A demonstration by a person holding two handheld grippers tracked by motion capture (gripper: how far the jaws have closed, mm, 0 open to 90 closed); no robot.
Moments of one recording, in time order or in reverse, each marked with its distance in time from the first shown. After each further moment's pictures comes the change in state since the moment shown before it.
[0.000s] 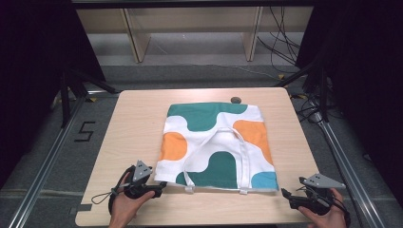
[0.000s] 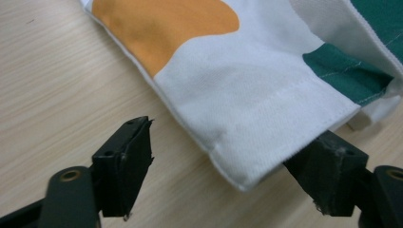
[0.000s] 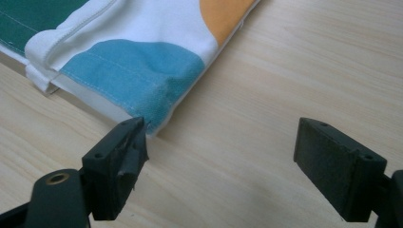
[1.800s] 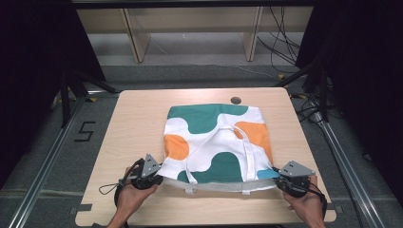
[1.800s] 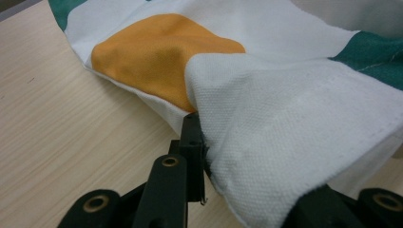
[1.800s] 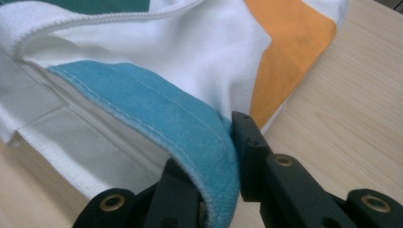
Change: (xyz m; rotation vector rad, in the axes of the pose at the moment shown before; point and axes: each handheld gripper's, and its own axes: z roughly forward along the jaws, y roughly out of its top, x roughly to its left) left arm -0.001 0.021 0.006 -0.053 0.010 0.182; right arm 0.026 0.043 0.036 -0.051 -0.033 -0.263
